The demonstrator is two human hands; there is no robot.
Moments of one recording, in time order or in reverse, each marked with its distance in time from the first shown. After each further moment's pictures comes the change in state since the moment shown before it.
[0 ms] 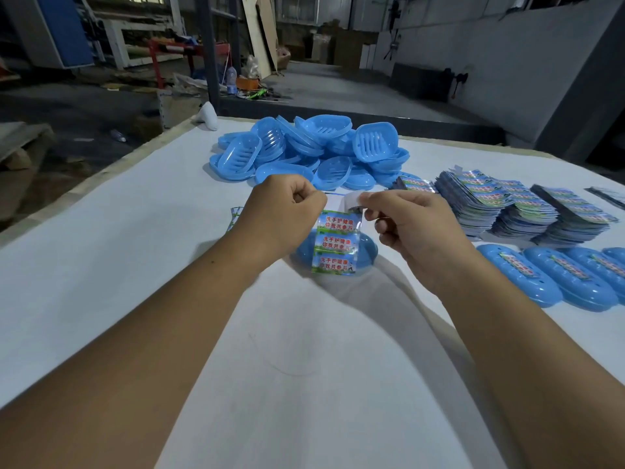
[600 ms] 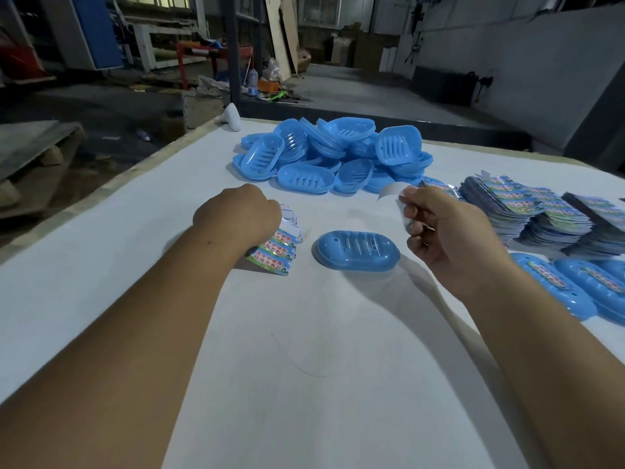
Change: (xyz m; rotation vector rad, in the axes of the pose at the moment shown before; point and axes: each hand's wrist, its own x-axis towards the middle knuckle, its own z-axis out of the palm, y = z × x) left_hand 0.016 -0.029 -0.048 0.793 -0.135 -0.409; right_hand 0.007 0.004 -0.005 0.237 0.046 0.133
